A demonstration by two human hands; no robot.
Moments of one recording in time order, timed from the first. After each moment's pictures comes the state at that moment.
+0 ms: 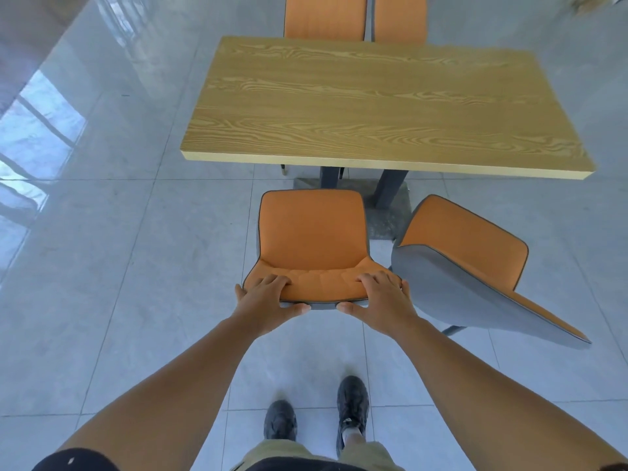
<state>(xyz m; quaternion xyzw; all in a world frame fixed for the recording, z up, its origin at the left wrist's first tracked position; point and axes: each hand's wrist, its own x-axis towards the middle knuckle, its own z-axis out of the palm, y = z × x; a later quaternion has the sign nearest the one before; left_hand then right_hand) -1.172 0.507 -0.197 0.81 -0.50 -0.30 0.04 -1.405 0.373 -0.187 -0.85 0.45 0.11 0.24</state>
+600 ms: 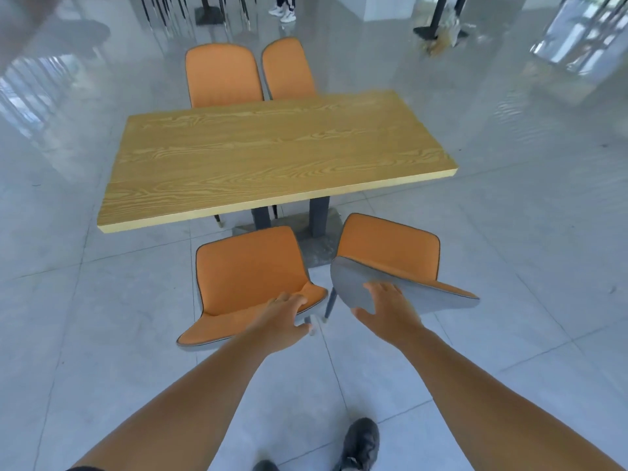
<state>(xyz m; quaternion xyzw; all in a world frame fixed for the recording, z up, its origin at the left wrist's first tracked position) -1.292 0.433 -0.144 0.69 -0.64 -0.34 0.03 -1.533 0.372 -0.125 -0.77 0.59 0.00 0.25</state>
